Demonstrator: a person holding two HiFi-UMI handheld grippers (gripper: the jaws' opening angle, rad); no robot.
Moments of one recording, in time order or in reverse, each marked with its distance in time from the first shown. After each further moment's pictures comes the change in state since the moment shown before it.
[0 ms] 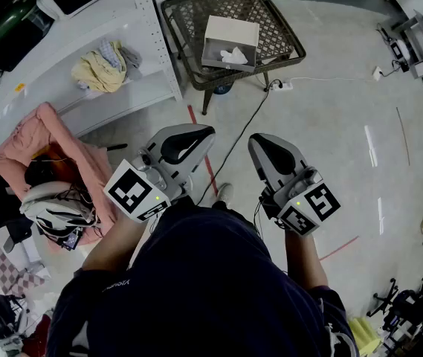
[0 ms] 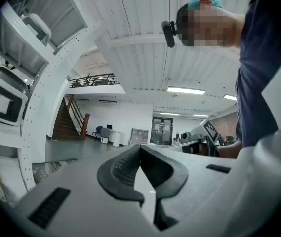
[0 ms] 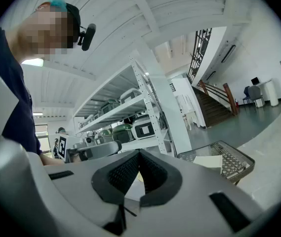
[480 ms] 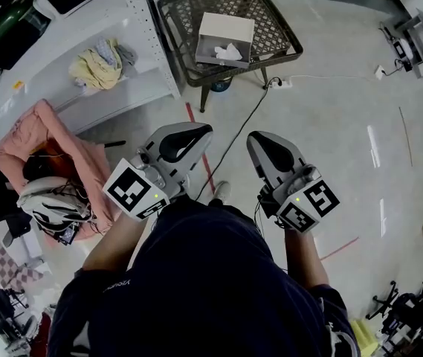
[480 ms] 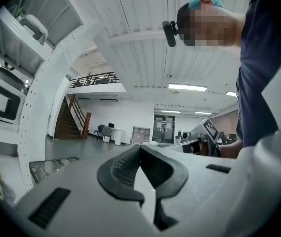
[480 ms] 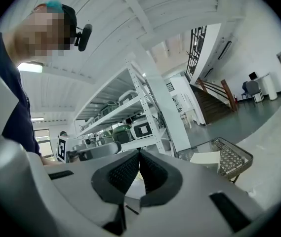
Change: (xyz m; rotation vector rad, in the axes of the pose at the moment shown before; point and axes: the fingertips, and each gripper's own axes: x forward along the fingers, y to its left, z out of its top) left arm 0.028 -0.024 -0.014 0.009 0.020 0.026; right arm -0.037 -0.029 -0.012 0.010 0.033 -0.007
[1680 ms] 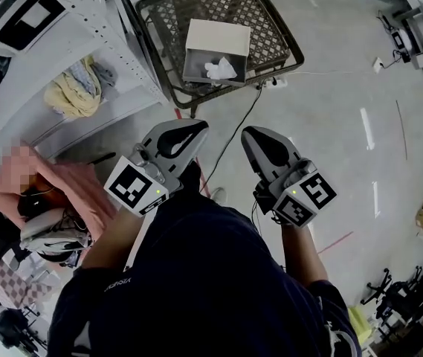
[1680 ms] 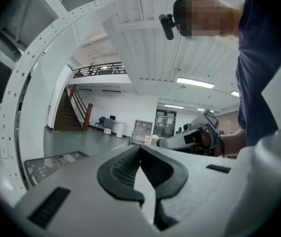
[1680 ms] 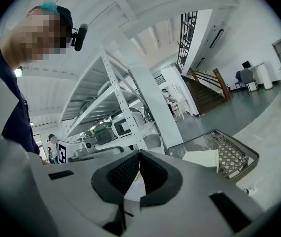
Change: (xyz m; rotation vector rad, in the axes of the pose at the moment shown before) left arm 0.094 0.171 -0.041 -0.047 0.077 -0.018; right arm 0.134 -0.139 0.009 0.092 0.081 -0.063
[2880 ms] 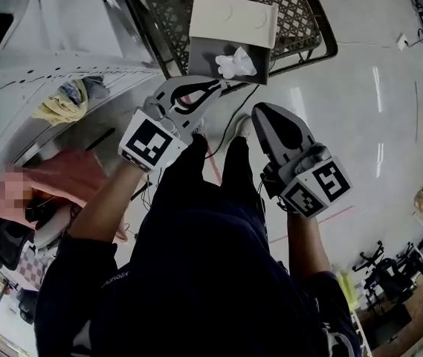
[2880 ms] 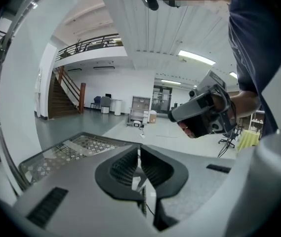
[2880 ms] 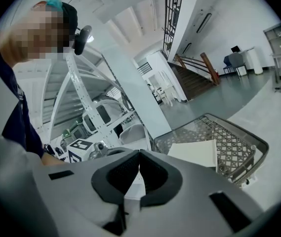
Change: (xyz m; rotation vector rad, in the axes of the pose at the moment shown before) left arm 0.113 0.188 -0.106 0.087 0.281 -0.071; right arm 0.140 -0.140 -0.018 0.130 0.125 -0.104
